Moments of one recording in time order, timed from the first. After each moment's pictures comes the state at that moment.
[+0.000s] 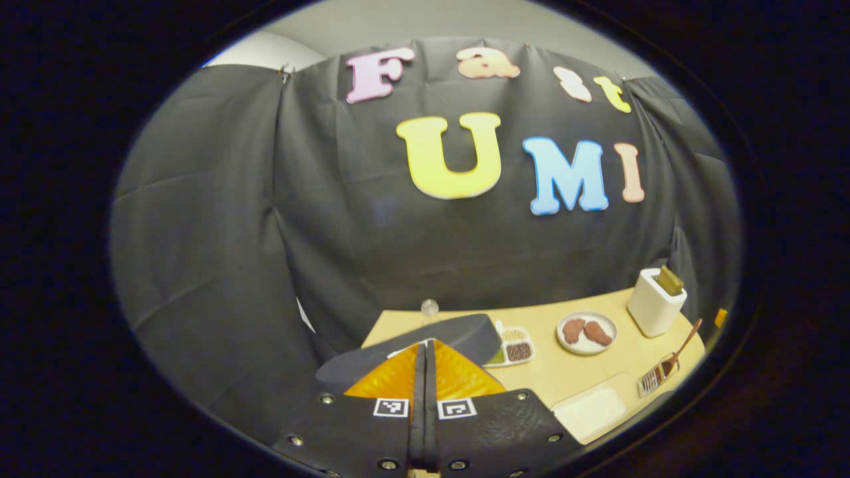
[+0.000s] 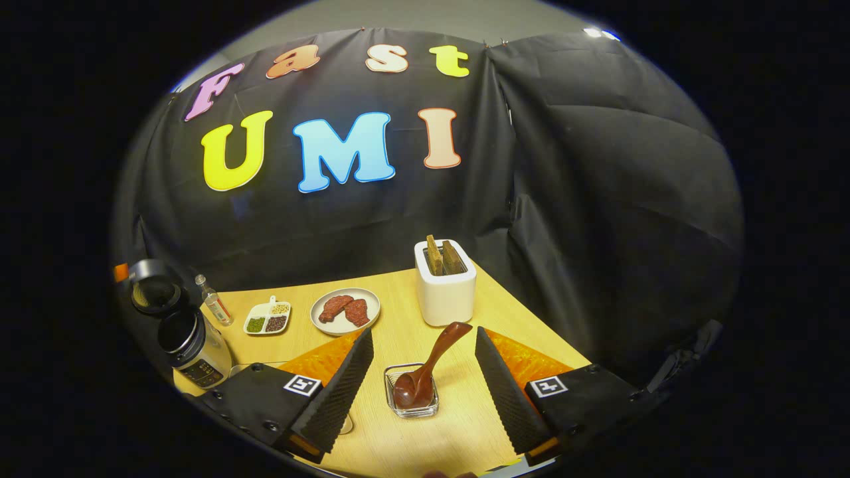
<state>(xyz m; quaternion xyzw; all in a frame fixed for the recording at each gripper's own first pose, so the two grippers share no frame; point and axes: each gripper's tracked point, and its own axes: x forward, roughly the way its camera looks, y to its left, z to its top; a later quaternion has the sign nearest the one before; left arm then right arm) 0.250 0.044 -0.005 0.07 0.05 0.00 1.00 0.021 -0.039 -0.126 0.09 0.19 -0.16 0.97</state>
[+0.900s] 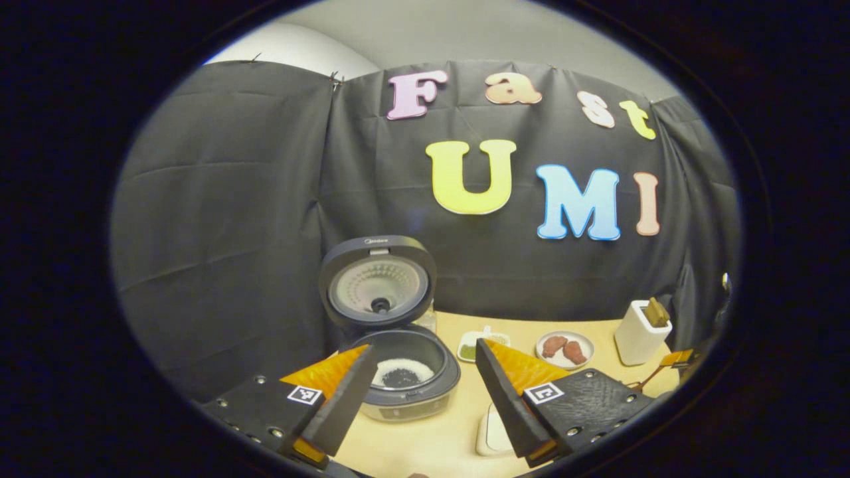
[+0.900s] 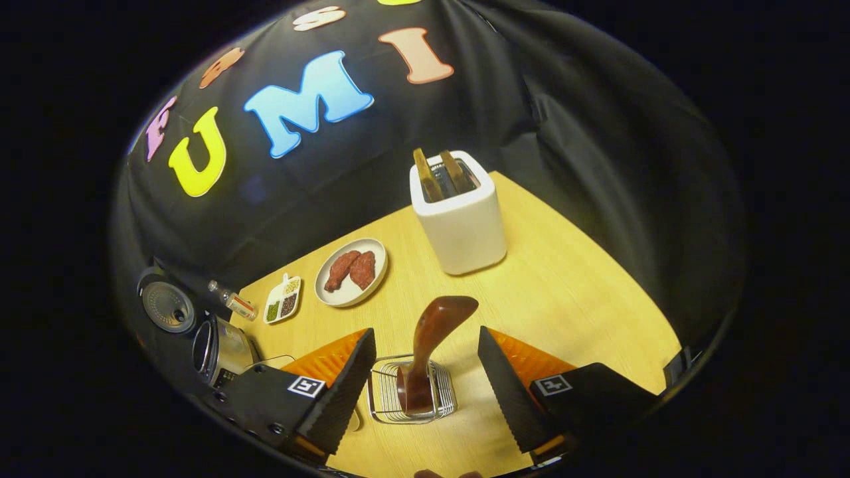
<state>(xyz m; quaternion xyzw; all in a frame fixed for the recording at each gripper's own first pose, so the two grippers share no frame) 0.132 -0.016 -0.051 0.02 0.07 0.10 0.99 0.094 -0.080 -0.249 0.24 0.34 -0.06 0.91</state>
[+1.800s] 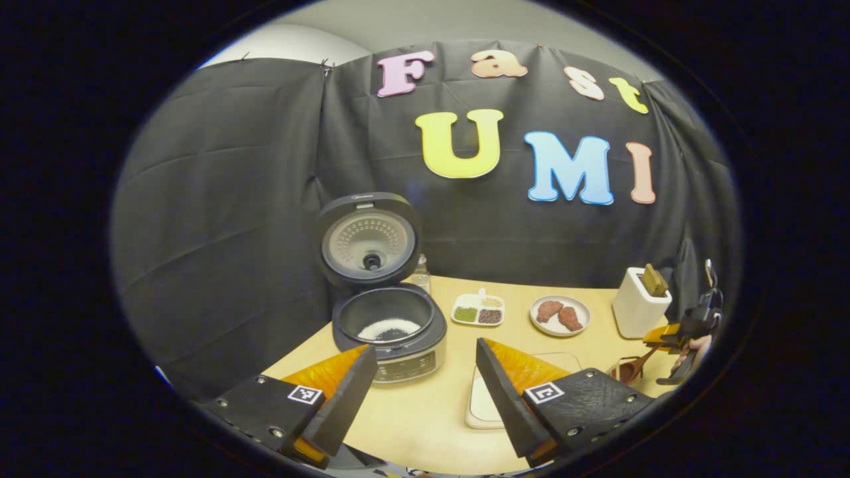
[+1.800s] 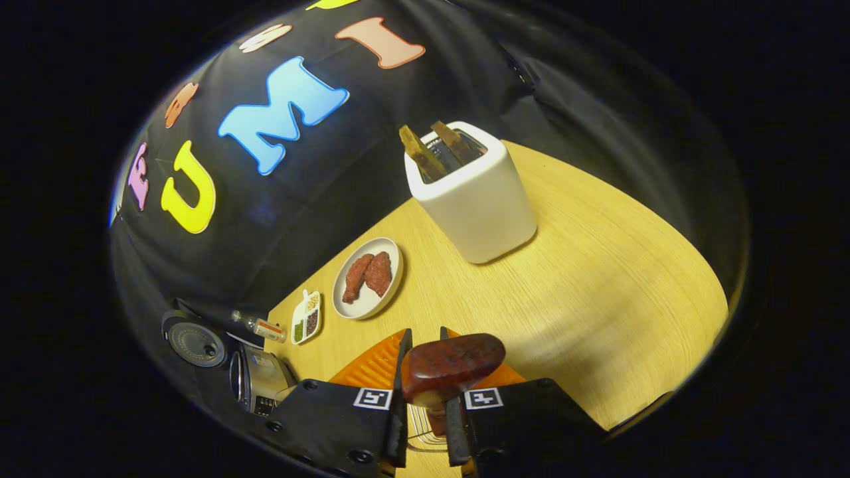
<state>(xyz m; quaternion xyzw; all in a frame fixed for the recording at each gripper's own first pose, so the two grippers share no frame) 0.118 -0.078 -0.093 0.03 0.12 0.07 0.99 0.131 -0.065 -0.256 0.34 0.32 -0.02 0.89</state>
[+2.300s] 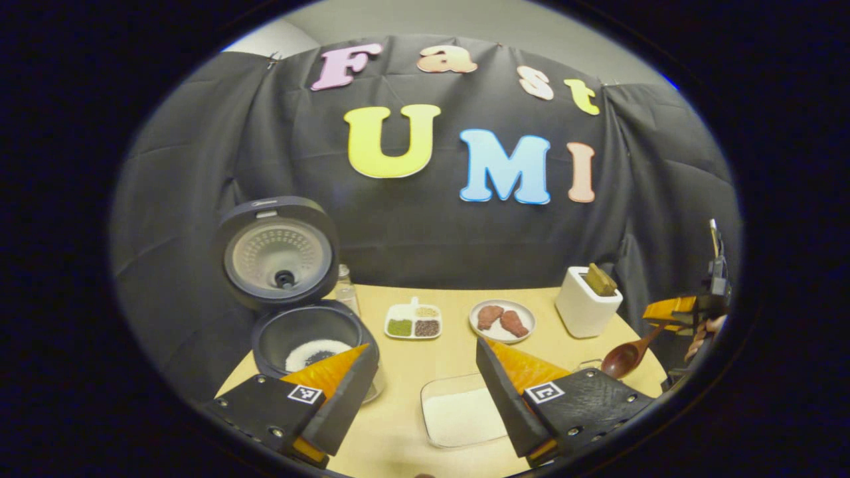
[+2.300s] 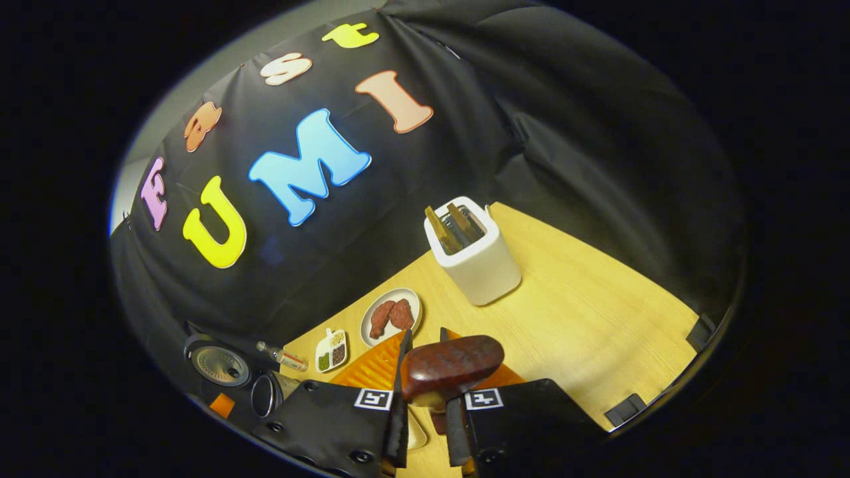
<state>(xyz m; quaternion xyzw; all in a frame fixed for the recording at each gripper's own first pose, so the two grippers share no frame) 0.200 -0.130 -0.098 0.03 0.12 -0.11 0.99 0.078 -0.084 -0.145 0.32 0.21 -0.09 0.92</state>
